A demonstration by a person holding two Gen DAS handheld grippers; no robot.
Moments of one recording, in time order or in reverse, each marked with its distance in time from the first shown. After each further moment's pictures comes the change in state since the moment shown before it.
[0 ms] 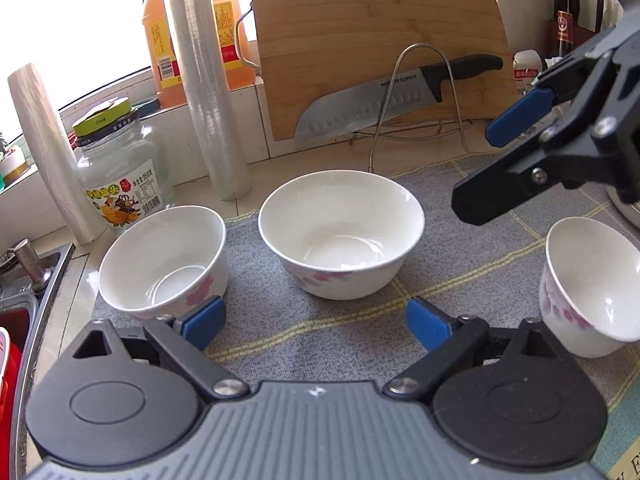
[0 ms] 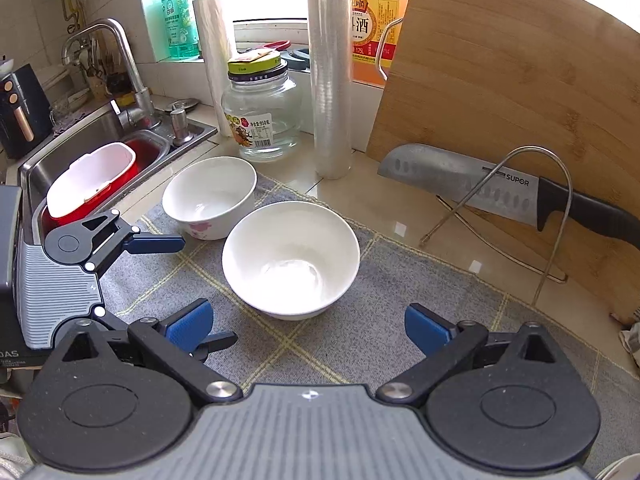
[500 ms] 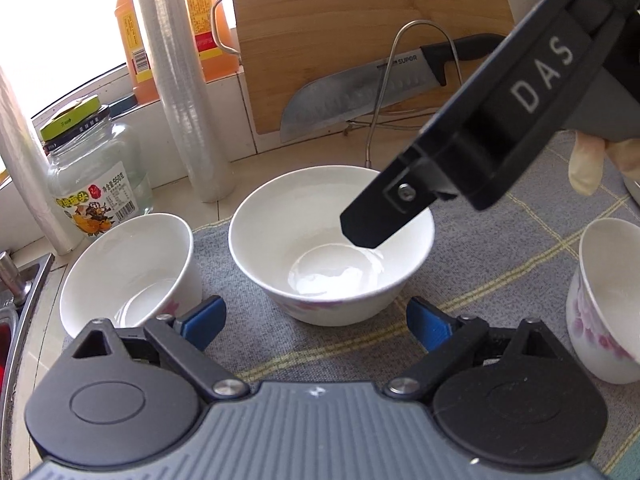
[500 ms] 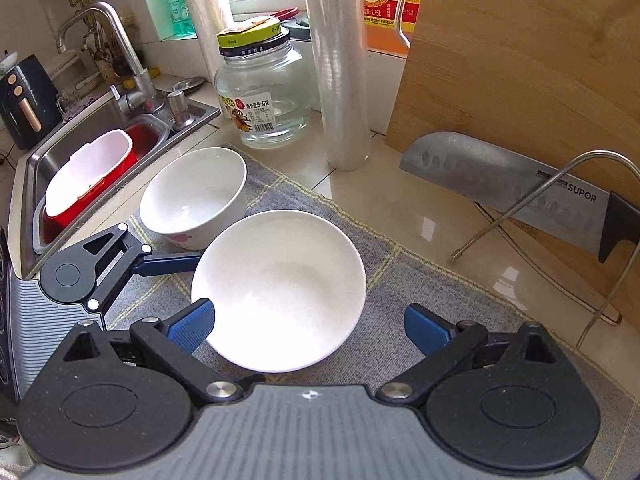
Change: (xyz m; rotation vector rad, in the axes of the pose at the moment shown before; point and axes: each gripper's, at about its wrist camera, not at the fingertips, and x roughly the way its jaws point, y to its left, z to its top) left arm 0.032 -0.005 0.012 0.028 0.015 0.006; right arm 0.061 -0.022 0.031 -0.010 0.092 0.096
